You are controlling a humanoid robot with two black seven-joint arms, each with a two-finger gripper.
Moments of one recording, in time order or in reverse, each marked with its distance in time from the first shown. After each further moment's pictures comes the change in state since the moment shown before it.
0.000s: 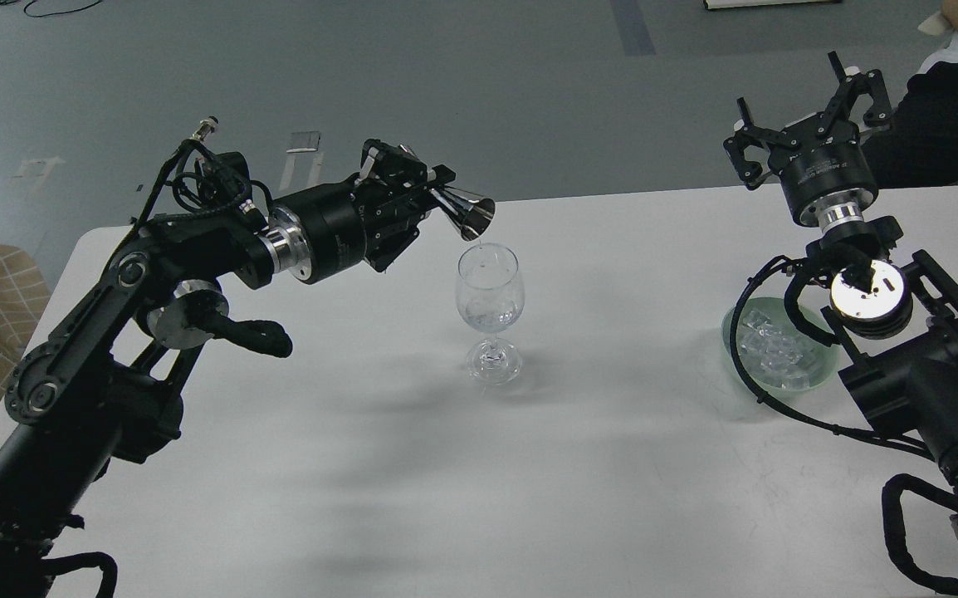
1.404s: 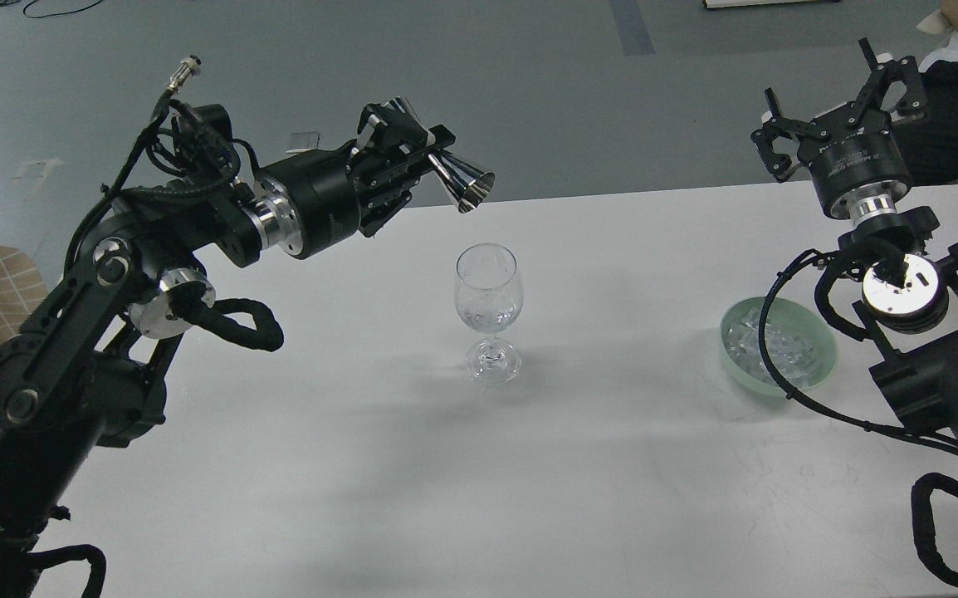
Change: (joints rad) left arm -0.010 0.024 -0.032 -0.113 0.112 0.014 0.000; right arm -0.003 -0.062 -0.003 0.014 -0.002 0.000 -0.010
